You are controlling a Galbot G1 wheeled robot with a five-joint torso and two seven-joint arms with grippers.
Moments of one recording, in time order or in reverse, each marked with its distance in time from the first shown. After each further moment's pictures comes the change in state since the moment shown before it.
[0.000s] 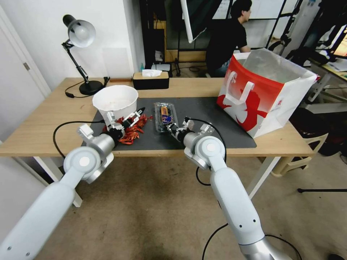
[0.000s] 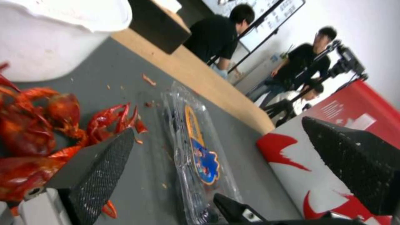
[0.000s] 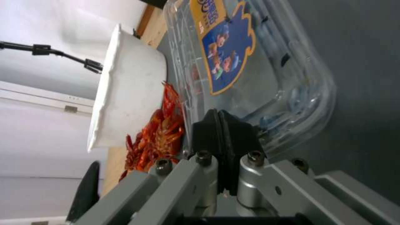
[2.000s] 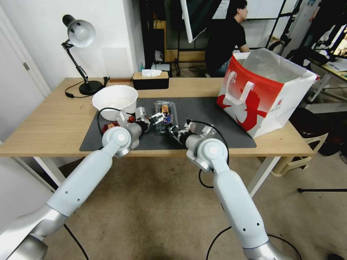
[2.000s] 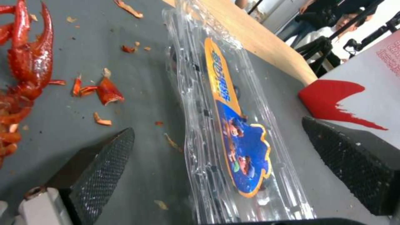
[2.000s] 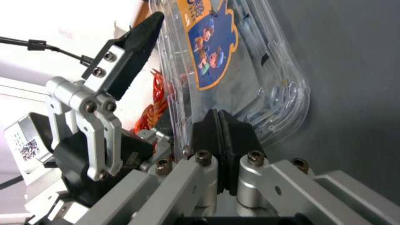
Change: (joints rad) left arm -0.322 -0.130 0.277 0.342 0.080 0.132 -0.021; right arm -0.021 -0.021 0.002 0.021 0.001 -0.015 -0.003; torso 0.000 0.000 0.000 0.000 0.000
